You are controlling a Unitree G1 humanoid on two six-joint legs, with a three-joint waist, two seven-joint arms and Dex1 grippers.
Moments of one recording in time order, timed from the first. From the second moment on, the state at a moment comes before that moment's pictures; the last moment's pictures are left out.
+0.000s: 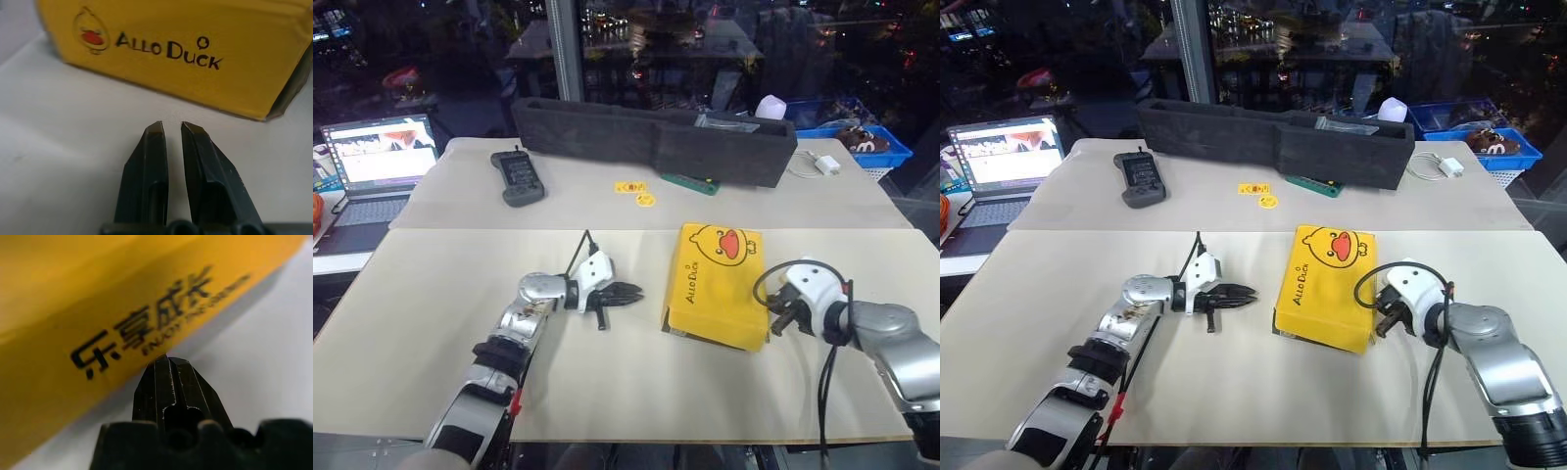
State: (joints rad) left arm -0.67 0.30 -0.25 0.57 -0.11 -0.06 -1.10; right arm -0.19 -0.85 -0.02 -0.22 0.18 0.72 0.69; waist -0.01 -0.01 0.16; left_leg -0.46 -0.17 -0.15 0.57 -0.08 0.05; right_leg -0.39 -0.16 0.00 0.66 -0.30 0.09
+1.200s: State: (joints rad) left arm -0.35 0.48 -0.15 0.16 -0.14 0.13 -1.05; right arm -0.31 -0.69 0.08 -0.18 0.10 0.71 0.75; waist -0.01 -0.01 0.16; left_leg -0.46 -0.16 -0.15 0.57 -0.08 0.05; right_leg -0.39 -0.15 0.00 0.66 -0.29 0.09
